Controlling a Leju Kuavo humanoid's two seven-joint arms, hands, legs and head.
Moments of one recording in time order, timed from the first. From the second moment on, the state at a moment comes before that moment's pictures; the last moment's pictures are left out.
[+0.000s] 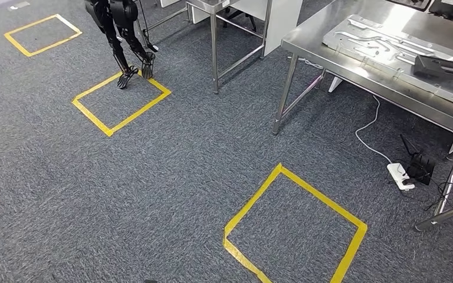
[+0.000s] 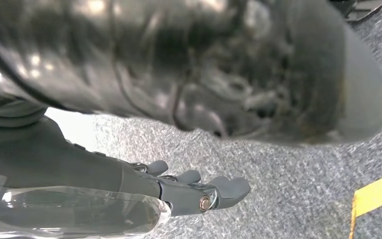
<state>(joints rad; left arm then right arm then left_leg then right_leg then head) -0.10 -0.05 -1.12 -0.22 0.78 0.43 0.06 -0.08 0.07 0.43 -0.22 -0.13 -0.17 0.18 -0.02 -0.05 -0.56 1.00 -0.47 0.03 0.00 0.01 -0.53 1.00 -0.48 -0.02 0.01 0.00</state>
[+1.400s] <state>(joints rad) -0.10 -0.05 -1.12 -0.22 0.78 0.43 0.06 -0.07 0.08 0.43 -0.22 -0.13 -0.17 0.18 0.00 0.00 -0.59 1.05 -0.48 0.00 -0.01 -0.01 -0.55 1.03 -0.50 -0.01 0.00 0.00</state>
